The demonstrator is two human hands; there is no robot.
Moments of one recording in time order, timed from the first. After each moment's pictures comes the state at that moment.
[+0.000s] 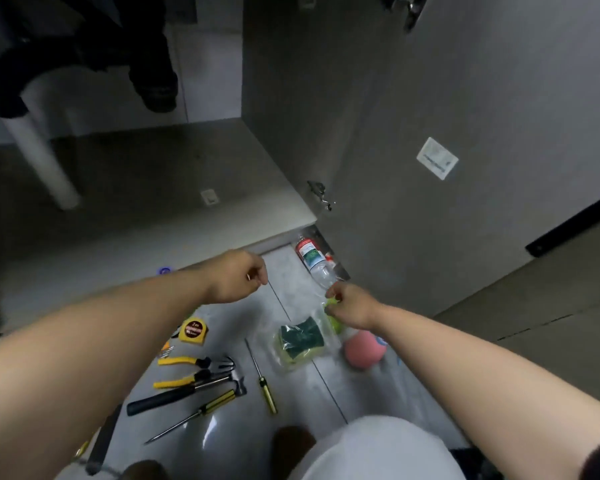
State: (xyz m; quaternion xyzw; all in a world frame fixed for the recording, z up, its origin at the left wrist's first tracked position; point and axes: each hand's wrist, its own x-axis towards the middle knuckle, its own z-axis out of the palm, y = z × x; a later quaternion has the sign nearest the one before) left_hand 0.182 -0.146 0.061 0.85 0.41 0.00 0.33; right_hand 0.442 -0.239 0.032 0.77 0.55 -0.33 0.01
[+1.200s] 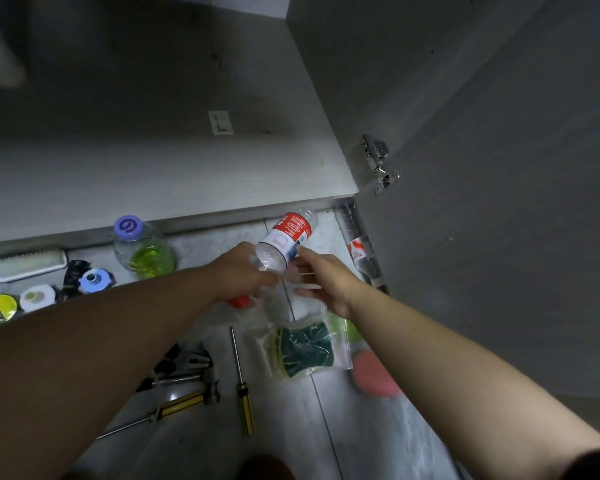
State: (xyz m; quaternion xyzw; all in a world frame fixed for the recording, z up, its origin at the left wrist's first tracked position) left_hand 0.213 -0.114 -0.083 0.50 0.57 0.13 0.64; right_hand 0.402 -0.118 -0.088 0.70 0.27 -0.62 -0.20
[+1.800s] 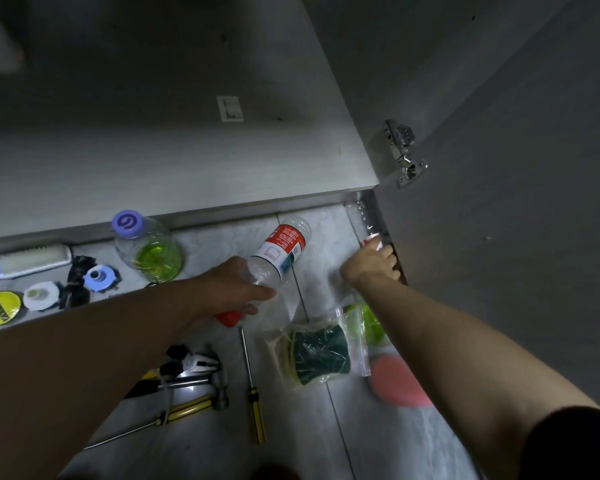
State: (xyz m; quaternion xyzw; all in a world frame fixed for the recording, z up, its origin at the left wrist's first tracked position) left_hand 0.199 -0.126 -0.095 0.39 0.59 0.10 0.70; right_hand 0.446 -0.085 -0.141 0.89 0.41 -0.18 0.13
